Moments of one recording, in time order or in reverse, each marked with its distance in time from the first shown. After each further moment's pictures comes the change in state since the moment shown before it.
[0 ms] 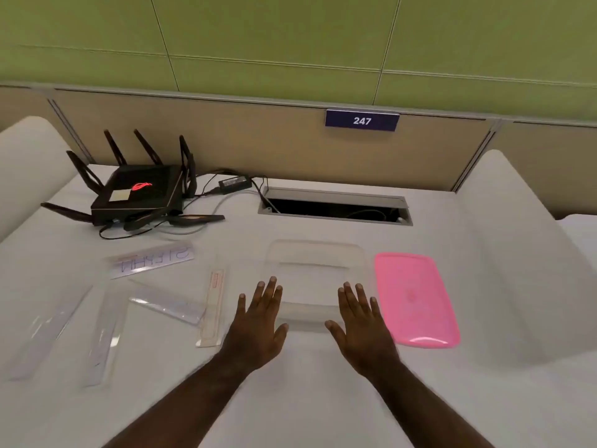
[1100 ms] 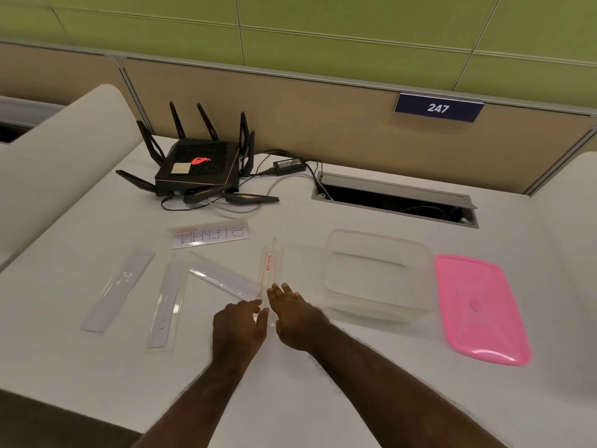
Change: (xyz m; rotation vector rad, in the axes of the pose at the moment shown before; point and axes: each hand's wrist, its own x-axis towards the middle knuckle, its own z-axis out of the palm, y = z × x) left_hand -0.059 -0.107 0.007 -0.257 0.208 -0.502; right_hand 0.074 -0.203 0.054 0.114 -0.365 -0.390
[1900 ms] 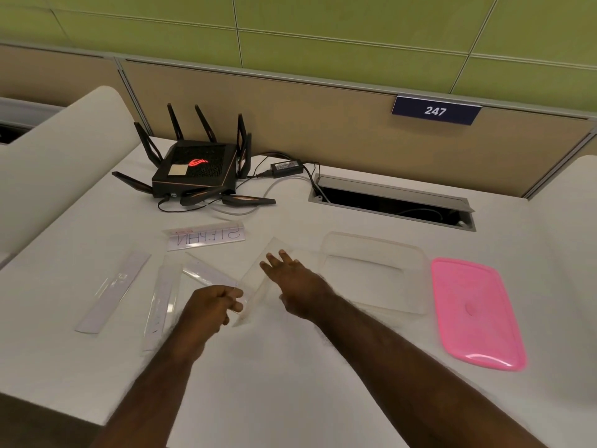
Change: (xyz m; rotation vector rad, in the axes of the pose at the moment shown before) left_hand 0.013 0.012 -0.089 -0.748 -0.197 -0.339; right_hand 0.010 0.015 -0.069 -0.158 0.176 -0.179
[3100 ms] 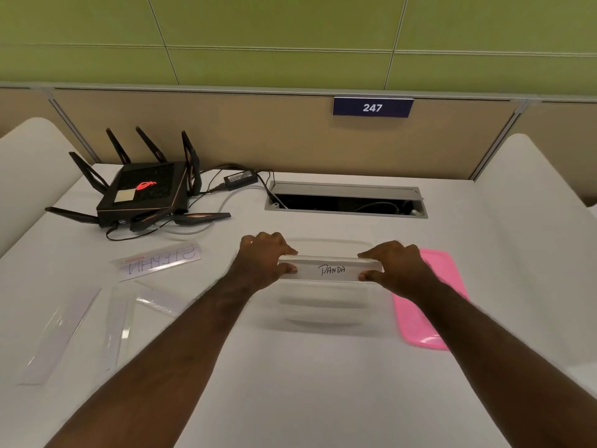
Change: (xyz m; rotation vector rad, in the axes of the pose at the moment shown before) left_hand 0.067 0.112 0.147 1.075 -0.182 0.832; right_hand -0.163 0.192 -0.080 -0.028 0.091 0.536
